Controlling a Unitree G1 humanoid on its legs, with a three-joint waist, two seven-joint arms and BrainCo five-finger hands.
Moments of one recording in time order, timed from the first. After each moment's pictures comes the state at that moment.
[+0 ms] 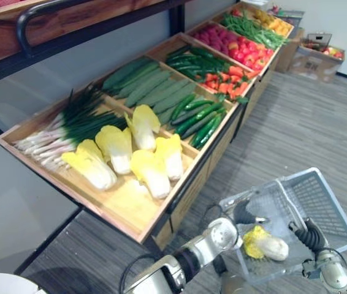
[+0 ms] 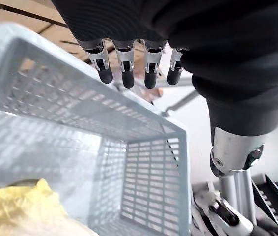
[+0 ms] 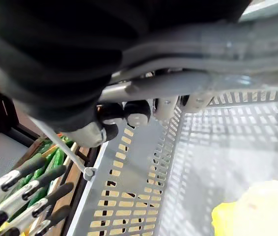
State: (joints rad) left arm -0.48 -0.15 -0.89 0.80 0.13 -0.09 0.26; right arm 0.32 -0.45 -0.03 0.13 -0.15 -0.12 -0.08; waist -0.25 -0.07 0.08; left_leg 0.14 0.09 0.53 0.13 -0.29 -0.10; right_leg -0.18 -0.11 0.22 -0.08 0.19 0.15
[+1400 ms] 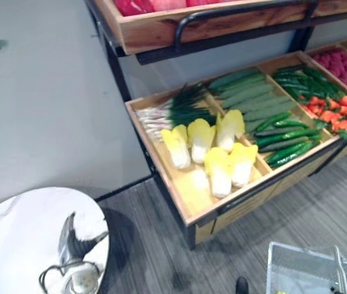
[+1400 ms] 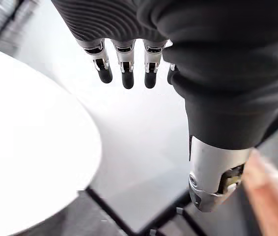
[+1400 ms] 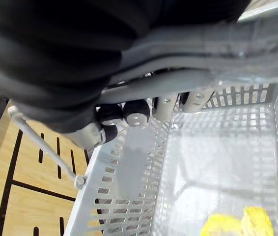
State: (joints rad) left arm 0.24 0.24 0.39 0.49 0.44 -0.19 0.42; right arm 0.26 -0.28 -0.49 0.92 -0.16 -0.19 -0.13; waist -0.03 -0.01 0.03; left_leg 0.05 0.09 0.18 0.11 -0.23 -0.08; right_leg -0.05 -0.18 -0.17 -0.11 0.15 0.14
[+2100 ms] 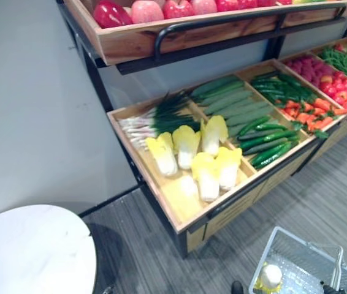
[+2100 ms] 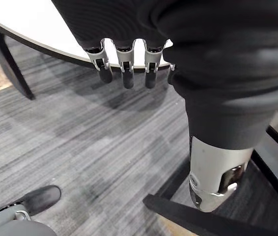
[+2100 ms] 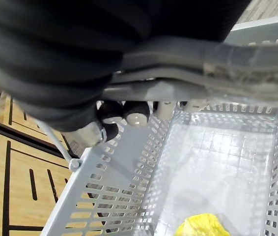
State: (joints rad) left arm 0.17 0.15 0.34 1.05 0.32 -0.13 0.13; right arm 0.14 -0.23 -0.58 1.03 -0.15 -0.17 -0.15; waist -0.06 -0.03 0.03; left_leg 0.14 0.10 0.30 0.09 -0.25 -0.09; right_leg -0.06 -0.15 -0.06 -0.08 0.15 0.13
